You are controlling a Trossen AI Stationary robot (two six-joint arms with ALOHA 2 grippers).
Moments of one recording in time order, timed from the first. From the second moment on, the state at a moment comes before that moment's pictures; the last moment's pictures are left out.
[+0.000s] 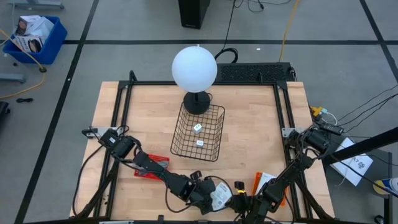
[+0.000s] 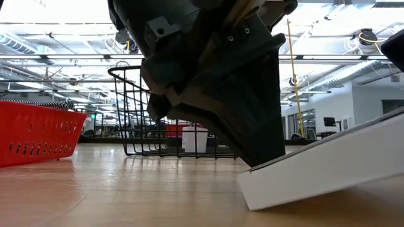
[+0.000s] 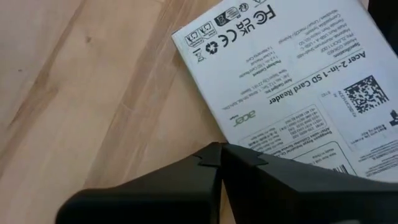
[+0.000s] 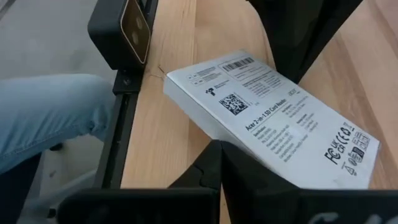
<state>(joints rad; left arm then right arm) -0.55 2.29 1.69 -0.39 -0.31 -0.80 0.87 1.92 1.04 -0.03 0.60 0.67</state>
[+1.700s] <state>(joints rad) -0.53 2.29 1.69 -0.22 -0.35 -0.73 0.82 1.89 1.02 -0.06 0.65 0.67</state>
